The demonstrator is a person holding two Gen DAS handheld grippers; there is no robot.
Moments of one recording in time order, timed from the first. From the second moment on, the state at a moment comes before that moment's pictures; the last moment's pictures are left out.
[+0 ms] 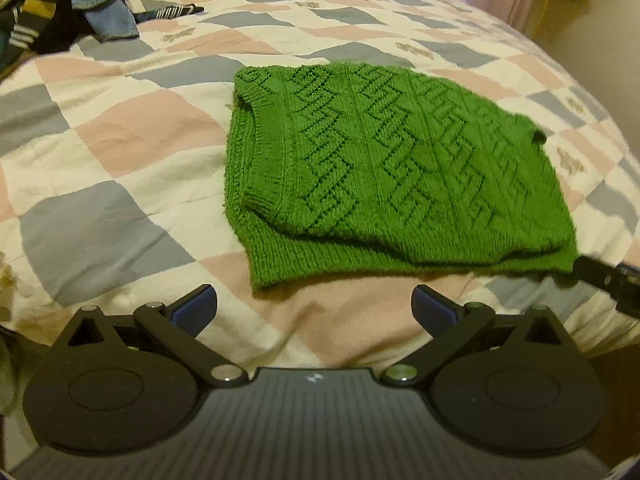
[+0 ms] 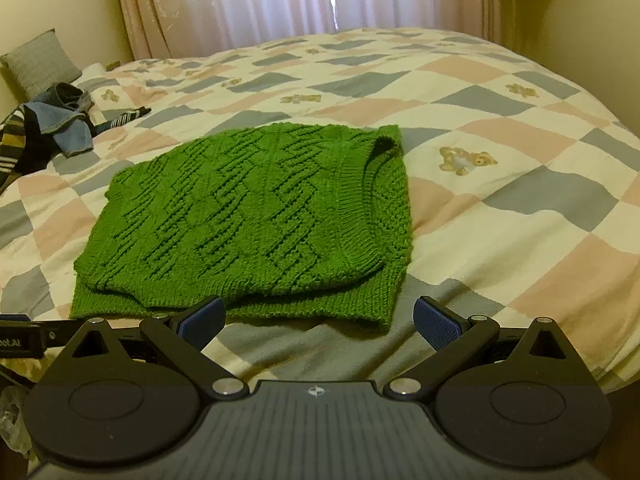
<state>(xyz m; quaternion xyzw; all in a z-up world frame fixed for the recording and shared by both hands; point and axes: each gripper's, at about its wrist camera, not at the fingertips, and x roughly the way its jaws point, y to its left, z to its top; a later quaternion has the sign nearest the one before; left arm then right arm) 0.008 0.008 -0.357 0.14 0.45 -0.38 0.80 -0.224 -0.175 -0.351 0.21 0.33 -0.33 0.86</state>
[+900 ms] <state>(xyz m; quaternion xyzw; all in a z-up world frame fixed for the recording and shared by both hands) 0.171 -0.007 -0.425 -0.11 0.49 -0.47 0.73 -0.202 -0.246 -0.374 0.25 0.28 -0.31 0.87</state>
